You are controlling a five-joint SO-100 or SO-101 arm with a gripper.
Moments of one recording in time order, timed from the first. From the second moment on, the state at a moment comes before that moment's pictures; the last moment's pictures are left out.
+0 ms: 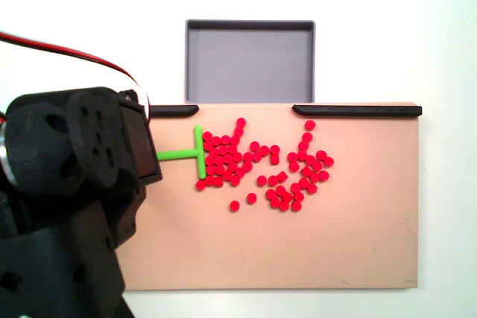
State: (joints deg) arm -13.1 43.5 37.5 98.1 11.3
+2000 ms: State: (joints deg) arm 4.7 92.1 81.7 98.1 -85.8
